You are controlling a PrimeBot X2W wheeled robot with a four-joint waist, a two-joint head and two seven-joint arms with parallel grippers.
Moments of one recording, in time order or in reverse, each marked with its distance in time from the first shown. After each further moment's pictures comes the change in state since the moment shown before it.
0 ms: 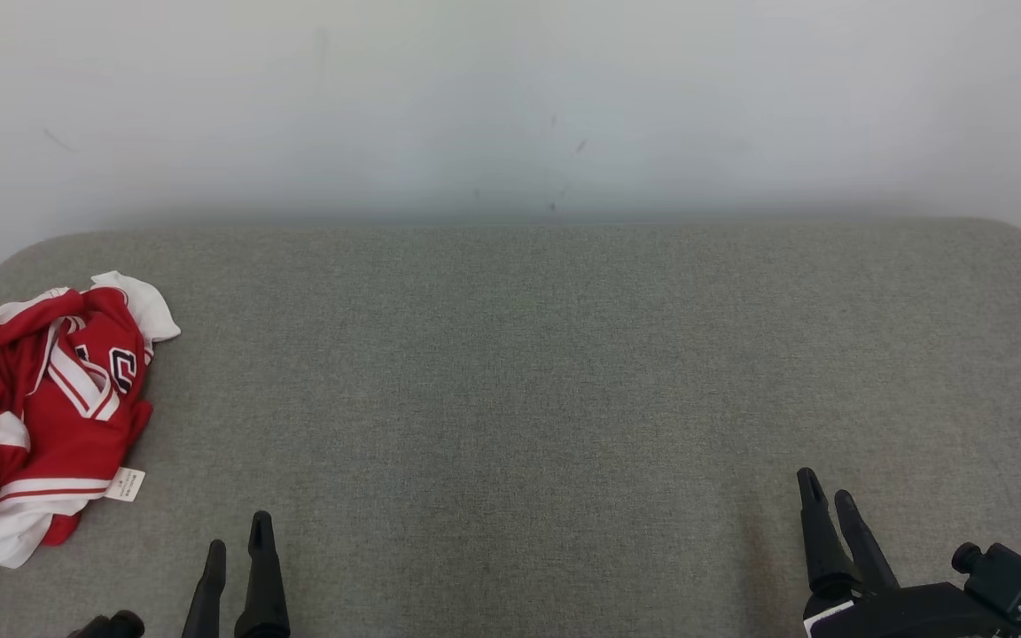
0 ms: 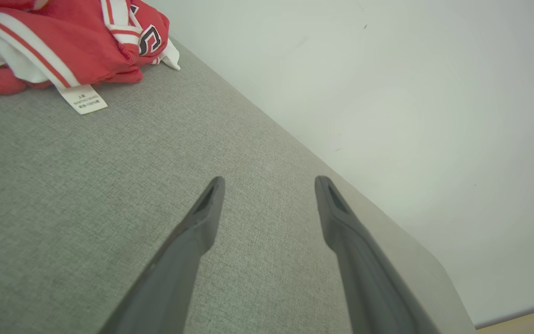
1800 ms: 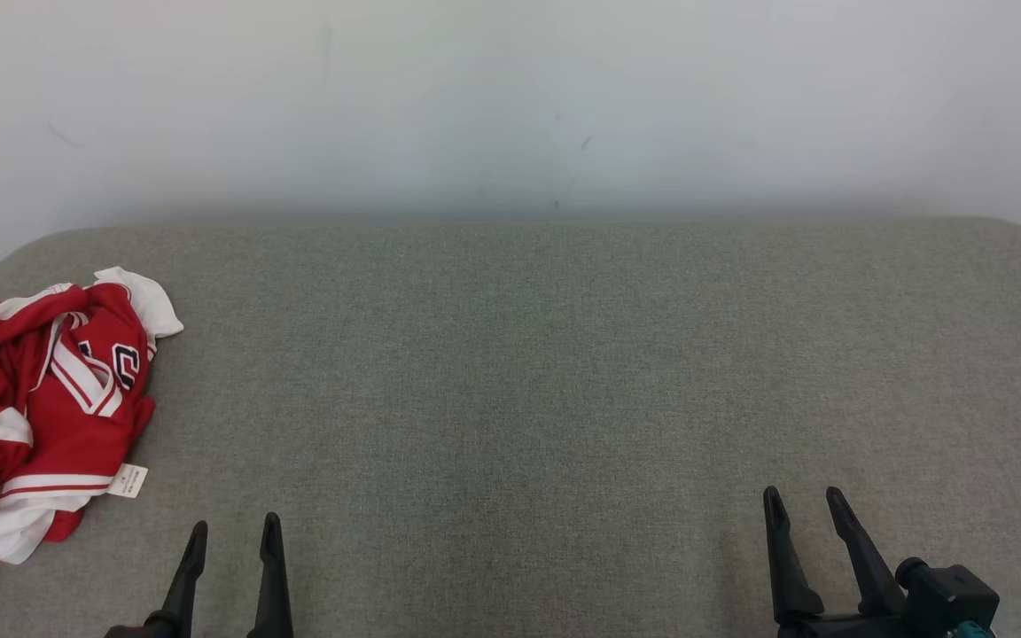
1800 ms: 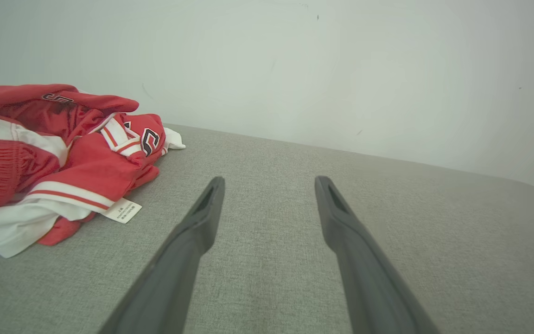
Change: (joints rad) left arm 0.017 0.006 0.035 -0.005 0.531 -0.049 -0.098; right arm 0.023 -0.002 0.049 0.021 -0.526 0.000 -0.174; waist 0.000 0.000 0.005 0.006
